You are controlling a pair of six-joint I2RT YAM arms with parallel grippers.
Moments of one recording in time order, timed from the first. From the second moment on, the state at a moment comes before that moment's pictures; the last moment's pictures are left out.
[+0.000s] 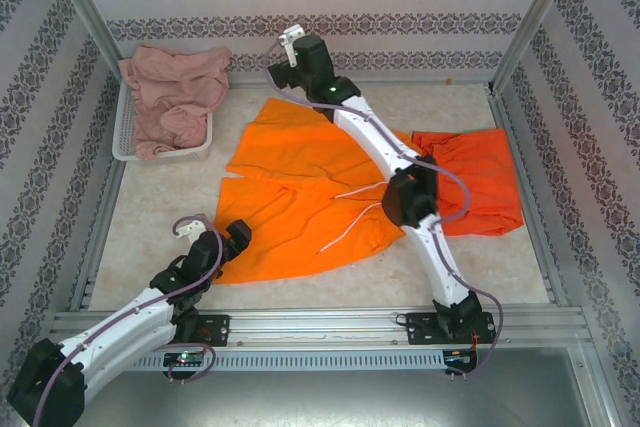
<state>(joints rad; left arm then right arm) -0.56 0.65 0.09 -0.13 -0.35 -1.08 0.57 2.34 2.40 -0.39 0.21 -0.09</state>
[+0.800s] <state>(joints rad) -0.56 0.41 0.28 -0.53 -0.31 -1.02 0.37 1.08 0.79 -0.48 0.01 0.47</state>
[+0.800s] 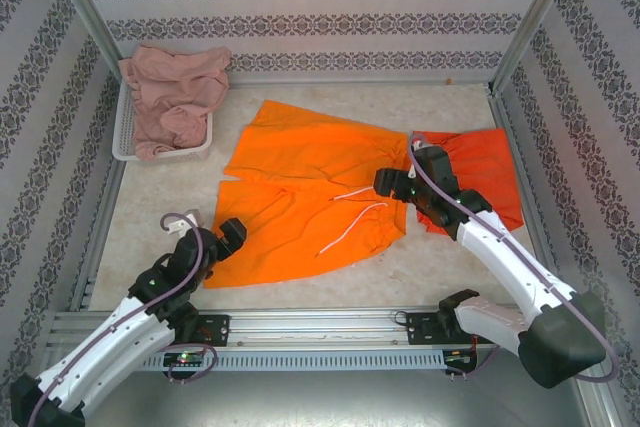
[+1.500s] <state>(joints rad) -0.56 0.47 0.35 -0.82 -0.23 -1.07 0.35 1.36 0.78 -0.64 -0.02 0.44</state>
